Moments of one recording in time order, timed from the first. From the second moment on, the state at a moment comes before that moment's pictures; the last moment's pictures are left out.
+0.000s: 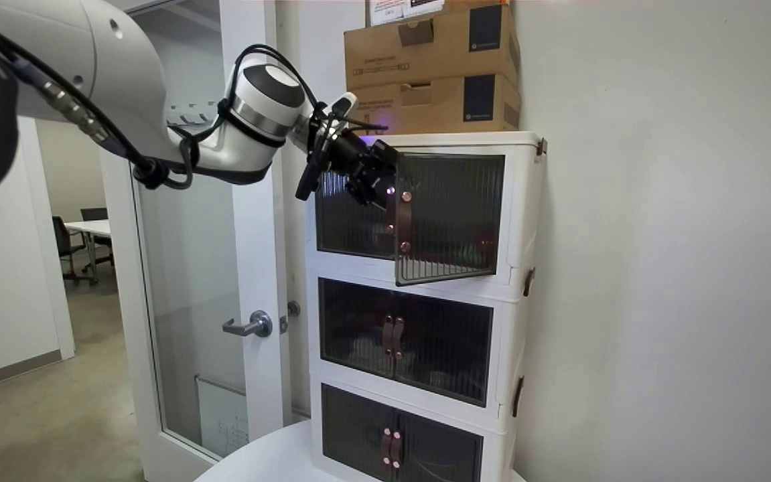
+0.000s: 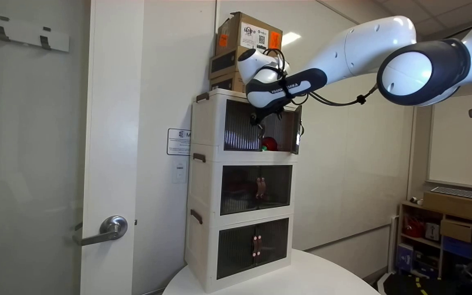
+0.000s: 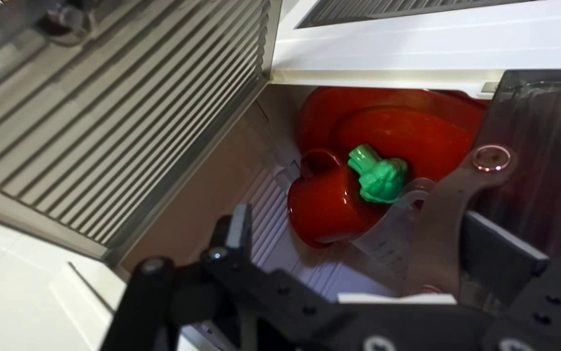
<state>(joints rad) 0.19 0.93 -0.21 -0.63 -0.75 1.90 0.61</state>
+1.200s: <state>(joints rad) 0.31 0.94 -0.30 -0.64 -0.80 1.57 0.98</state>
